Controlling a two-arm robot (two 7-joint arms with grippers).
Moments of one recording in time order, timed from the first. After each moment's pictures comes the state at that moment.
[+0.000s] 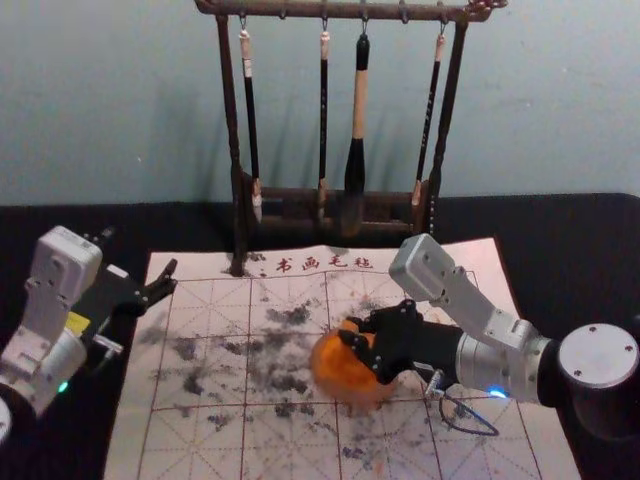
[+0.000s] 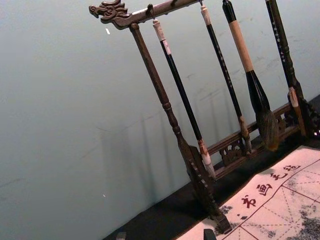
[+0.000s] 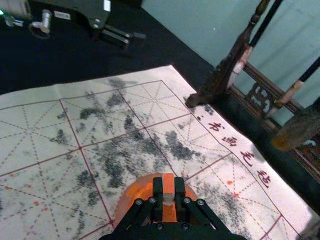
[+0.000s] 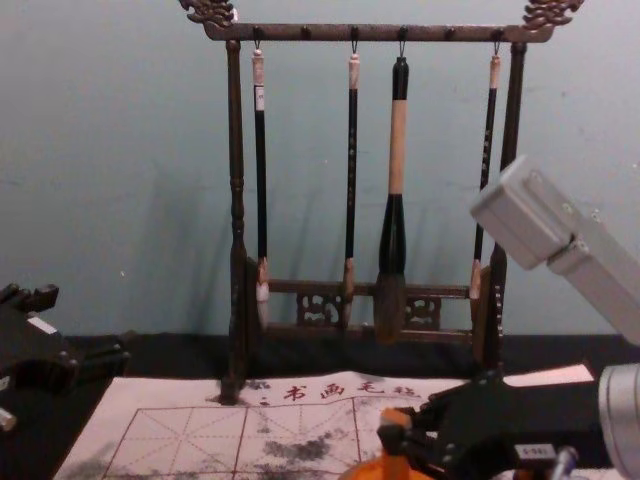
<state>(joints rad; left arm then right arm) -0.20 0.60 0.45 -1.41 -0.25 -0.12 0.03 0.35 0.45 -0.58 -1.48 0.13 0.23 0.53</state>
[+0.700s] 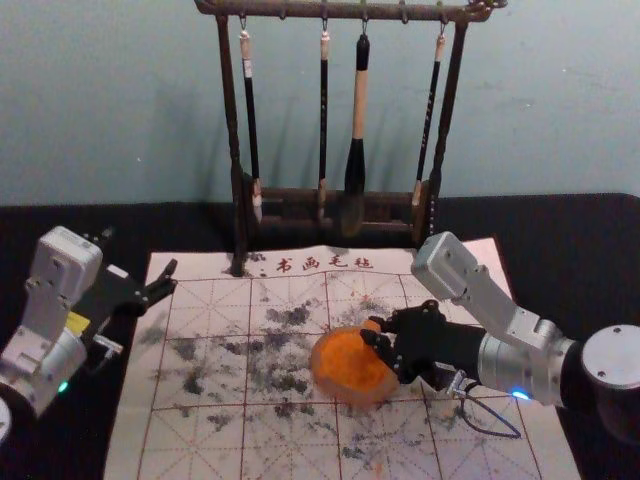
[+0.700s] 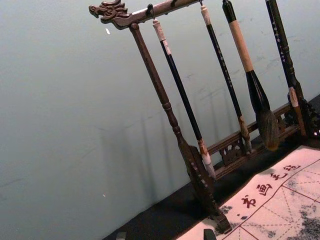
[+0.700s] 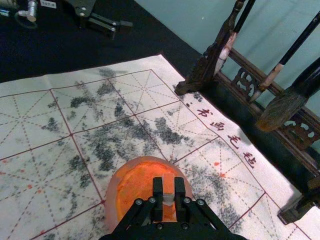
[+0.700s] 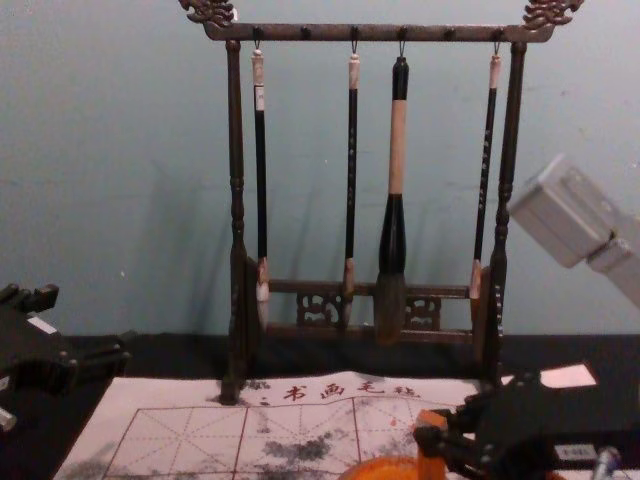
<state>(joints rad) -0.20 0.60 0.45 -1.41 -0.25 -0.12 0.03 0.32 0.49 -0.54 -1.52 0.13 0.27 0.53</state>
